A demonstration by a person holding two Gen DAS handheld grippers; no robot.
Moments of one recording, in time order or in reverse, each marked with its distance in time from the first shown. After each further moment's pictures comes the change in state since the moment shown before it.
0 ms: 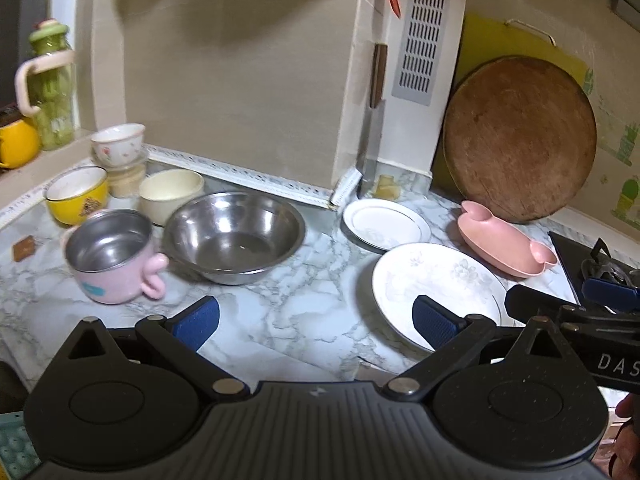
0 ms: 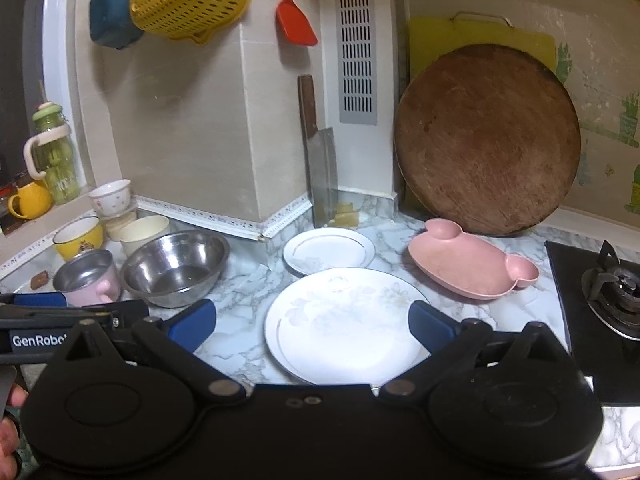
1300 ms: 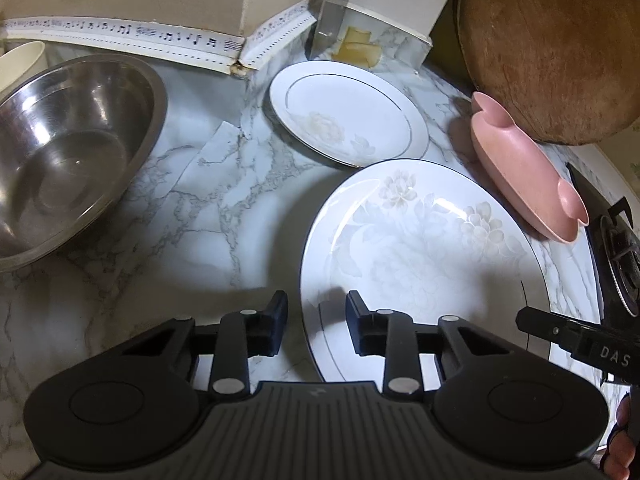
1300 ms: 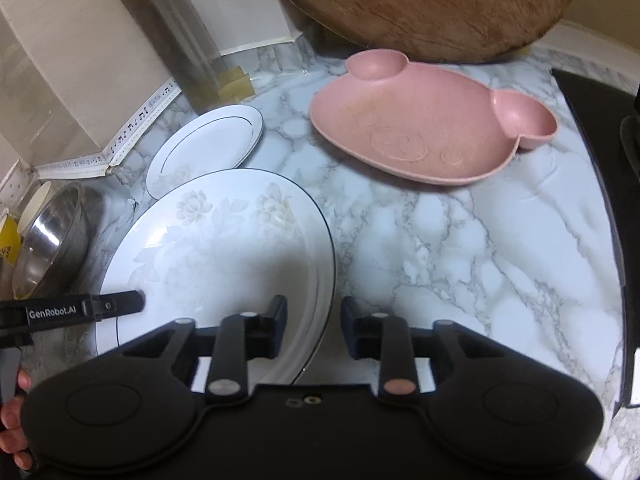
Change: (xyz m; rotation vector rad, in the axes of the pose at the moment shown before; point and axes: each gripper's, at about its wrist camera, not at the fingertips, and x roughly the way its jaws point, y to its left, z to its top) left arm 0.216 -0.046 0.017 -0.055 0.452 -0.141; right arm 0.173 -0.149 -0.017 0.289 0.445 0.031
